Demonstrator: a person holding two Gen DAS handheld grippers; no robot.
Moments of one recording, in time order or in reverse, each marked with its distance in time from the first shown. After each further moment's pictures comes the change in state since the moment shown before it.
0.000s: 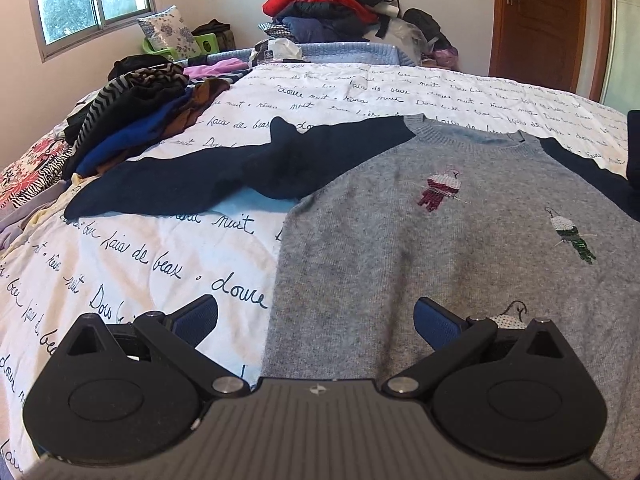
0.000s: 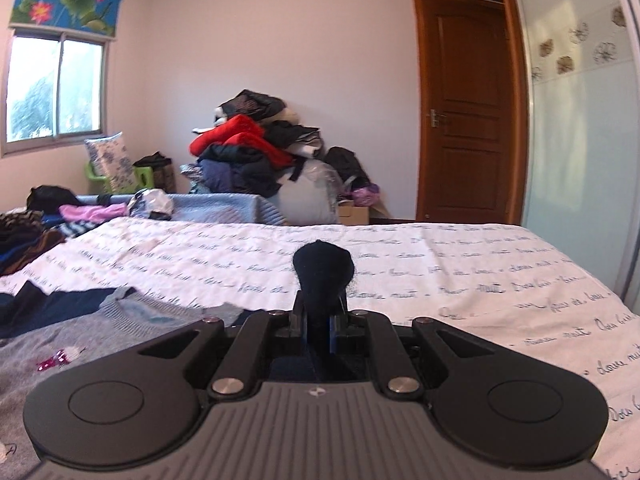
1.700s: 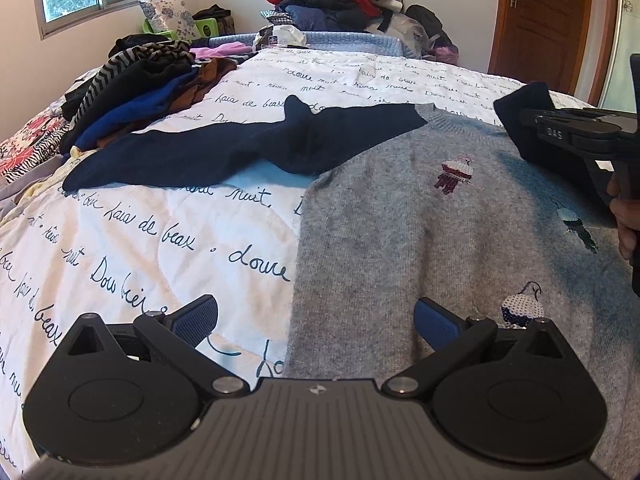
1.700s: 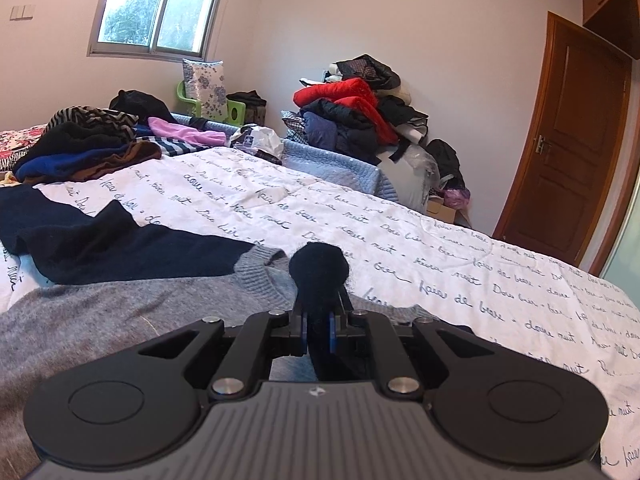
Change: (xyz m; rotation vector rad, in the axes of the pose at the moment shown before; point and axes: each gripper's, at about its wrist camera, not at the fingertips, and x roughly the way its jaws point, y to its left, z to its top) left arm 0.004 0.028 -0.013 -0.047 0.028 -0.043; right arm 0.063 0.184 -0.005 -0.290 0.092 0.166
